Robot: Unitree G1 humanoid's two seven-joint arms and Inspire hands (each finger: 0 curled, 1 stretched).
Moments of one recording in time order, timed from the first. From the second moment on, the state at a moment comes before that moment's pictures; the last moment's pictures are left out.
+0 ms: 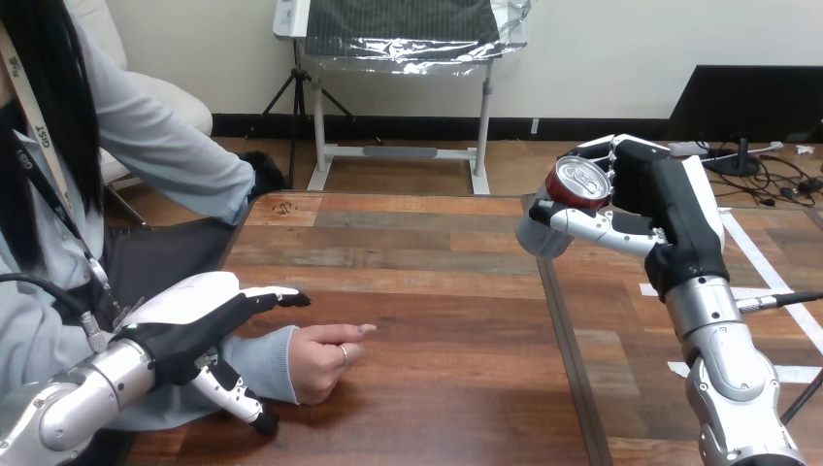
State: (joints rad) left arm -0.47 0.65 -0.25 1.03 0.64 -0.77 -0.09; right arm -0.48 -0.26 -0.12 0.87 -0.02 -0.65 0.10
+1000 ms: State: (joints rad) left arm -0.52 0.65 -0.32 1.10 0.68 -0.74 0.05; right arm -0.43 -0.26 -0.12 0.77 -0.01 -0.63 0.13
